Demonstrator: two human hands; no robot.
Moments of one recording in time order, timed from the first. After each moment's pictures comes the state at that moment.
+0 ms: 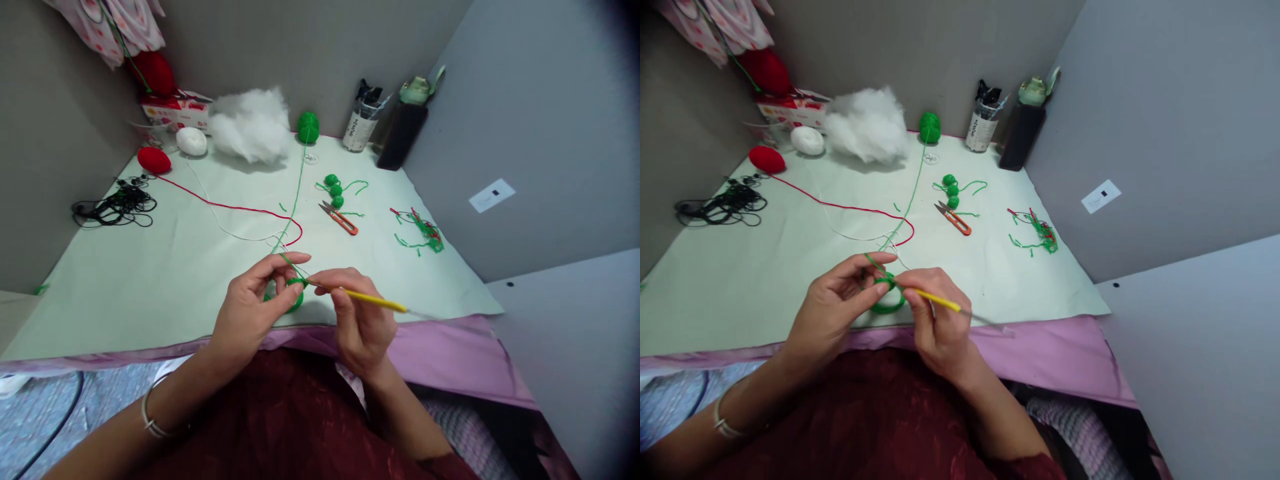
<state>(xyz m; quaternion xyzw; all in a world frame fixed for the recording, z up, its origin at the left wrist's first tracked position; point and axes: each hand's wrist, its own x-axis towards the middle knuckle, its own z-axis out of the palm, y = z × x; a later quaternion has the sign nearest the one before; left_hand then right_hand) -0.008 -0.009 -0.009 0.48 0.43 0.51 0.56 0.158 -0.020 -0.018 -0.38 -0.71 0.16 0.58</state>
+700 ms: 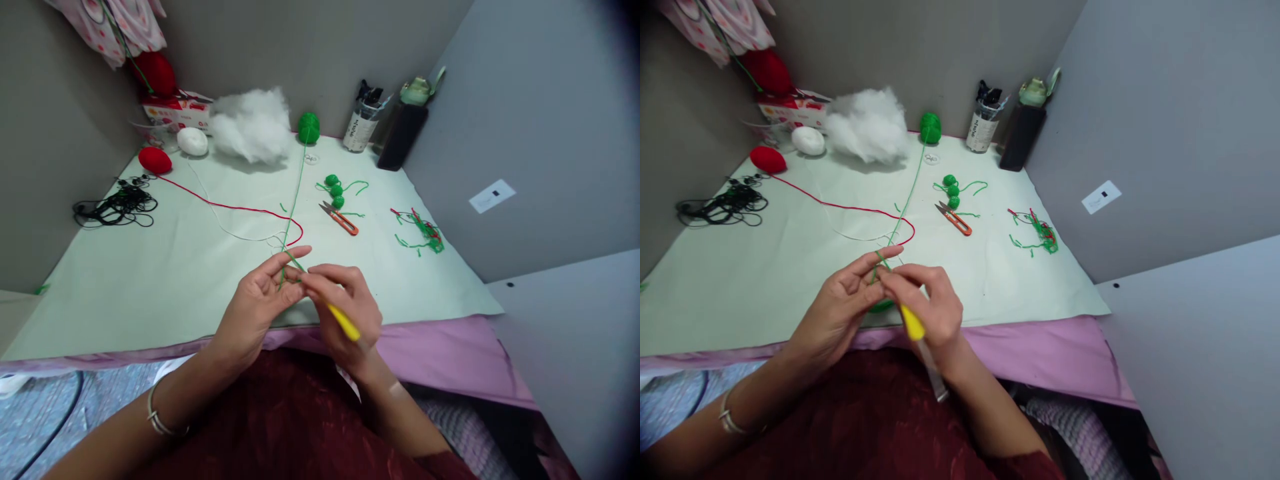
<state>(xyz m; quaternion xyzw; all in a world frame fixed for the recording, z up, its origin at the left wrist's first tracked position) -0.002 -0.006 -0.005 0.32 0.35 0.50 0.73 0.151 -0.019 -0.025 -0.39 -0.72 0.09 0.57</state>
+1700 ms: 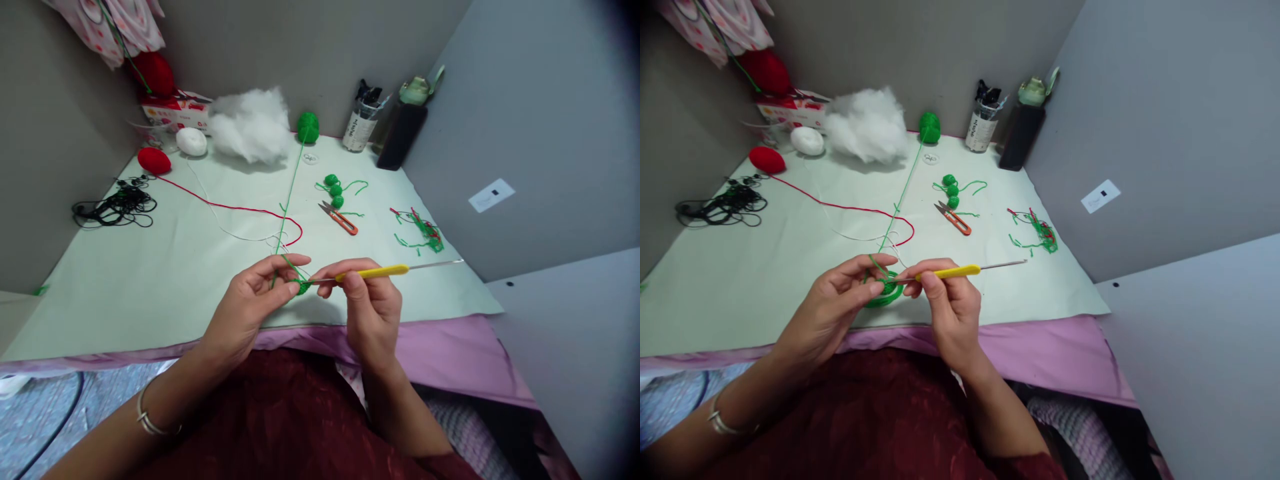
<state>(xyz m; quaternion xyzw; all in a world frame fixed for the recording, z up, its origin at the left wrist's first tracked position) -0.013 -0.007 -0.006 0.40 0.40 0.49 0.66 0.161 -0.016 -0.016 -0.39 -0.57 0.38 0.62</state>
